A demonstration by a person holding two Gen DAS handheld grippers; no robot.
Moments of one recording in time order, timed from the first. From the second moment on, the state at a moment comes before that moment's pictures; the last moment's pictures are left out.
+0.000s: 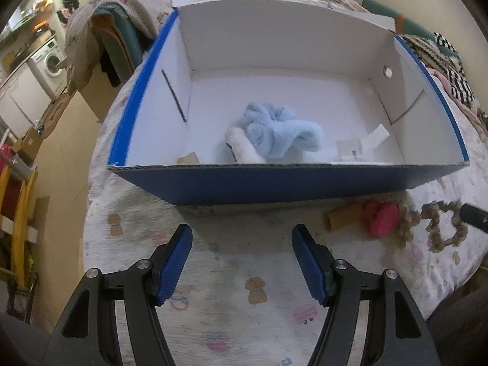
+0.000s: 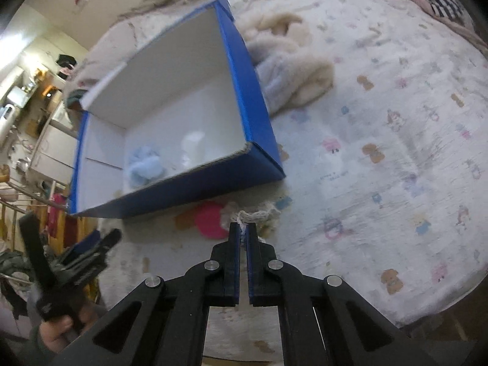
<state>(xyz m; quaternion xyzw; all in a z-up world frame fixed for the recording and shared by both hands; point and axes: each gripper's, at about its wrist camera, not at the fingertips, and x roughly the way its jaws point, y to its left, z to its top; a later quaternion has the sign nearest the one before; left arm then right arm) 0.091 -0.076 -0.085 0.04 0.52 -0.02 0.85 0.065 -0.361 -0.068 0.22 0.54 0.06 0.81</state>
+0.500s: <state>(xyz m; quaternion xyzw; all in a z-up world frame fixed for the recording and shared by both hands) 0.105 -0.119 -0.117 0.06 0.56 -0.09 0.82 0.058 -0.367 -0.048 0.25 0.50 0.06 0.83</state>
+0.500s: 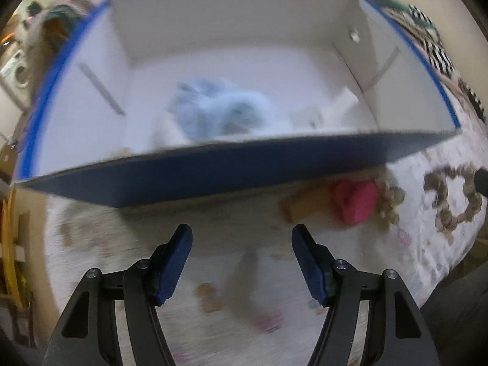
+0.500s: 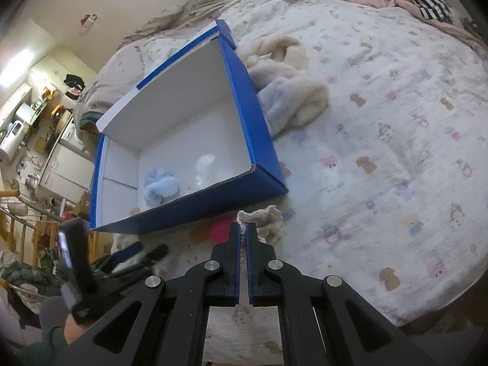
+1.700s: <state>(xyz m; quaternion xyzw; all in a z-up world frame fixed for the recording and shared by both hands) 0.095 -0.116 -0.131 0.02 0.57 -0.06 0.82 0.061 -0.350 -0.050 0.25 0.51 0.09 0.82</state>
